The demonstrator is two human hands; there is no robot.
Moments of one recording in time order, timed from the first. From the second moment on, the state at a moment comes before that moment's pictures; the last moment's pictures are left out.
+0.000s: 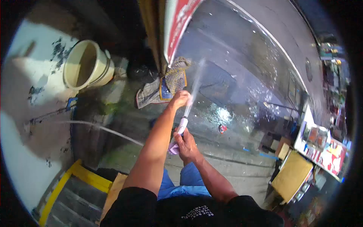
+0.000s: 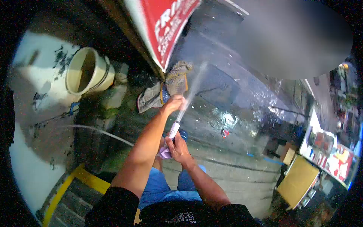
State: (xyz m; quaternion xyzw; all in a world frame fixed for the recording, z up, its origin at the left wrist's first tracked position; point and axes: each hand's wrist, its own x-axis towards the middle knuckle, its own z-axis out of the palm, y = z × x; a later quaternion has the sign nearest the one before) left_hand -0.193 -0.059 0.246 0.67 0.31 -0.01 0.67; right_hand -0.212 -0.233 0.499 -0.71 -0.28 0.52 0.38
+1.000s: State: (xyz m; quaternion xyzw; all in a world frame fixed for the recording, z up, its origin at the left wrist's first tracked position) left_hand -0.410 0.024 0.528 0.74 0.57 0.12 0.33; right_hand -0.070 -0.278 0.399 -0.79 -0.31 0.34 0.41
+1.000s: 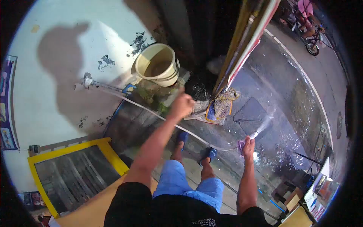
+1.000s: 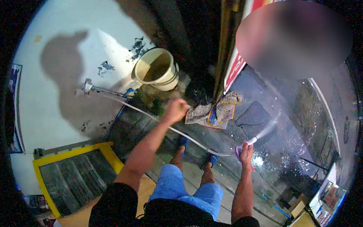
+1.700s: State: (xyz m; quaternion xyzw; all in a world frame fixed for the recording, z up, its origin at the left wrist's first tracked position) left_hand -0.836 0.209 0.711 0.67 0.69 -0.10 -0.24; right_hand -0.216 -0.183 0.426 -0.93 -0.15 0.20 0.27
